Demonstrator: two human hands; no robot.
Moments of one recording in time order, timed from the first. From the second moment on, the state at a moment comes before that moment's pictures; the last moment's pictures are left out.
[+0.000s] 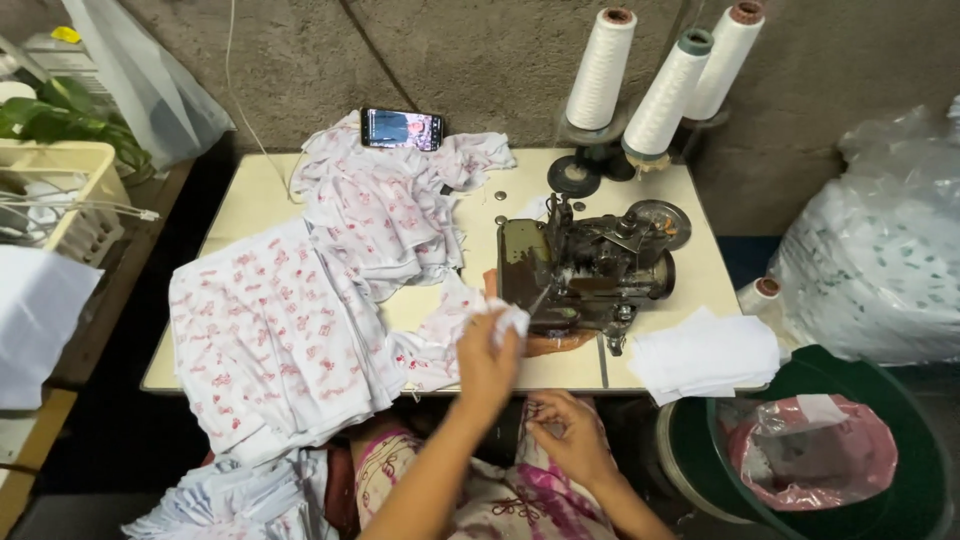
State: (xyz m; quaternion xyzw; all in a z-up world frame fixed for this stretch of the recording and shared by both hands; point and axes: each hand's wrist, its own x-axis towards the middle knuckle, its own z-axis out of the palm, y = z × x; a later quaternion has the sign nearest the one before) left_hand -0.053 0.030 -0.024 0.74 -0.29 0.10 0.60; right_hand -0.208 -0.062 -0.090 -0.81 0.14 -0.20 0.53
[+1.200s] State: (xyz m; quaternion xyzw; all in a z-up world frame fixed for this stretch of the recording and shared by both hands) left_hand 0.106 0.122 0.055 0.83 -0.06 0.06 0.55; right_hand -0.173 -0.004 0.057 -0.81 -0.05 -0.31 0.49
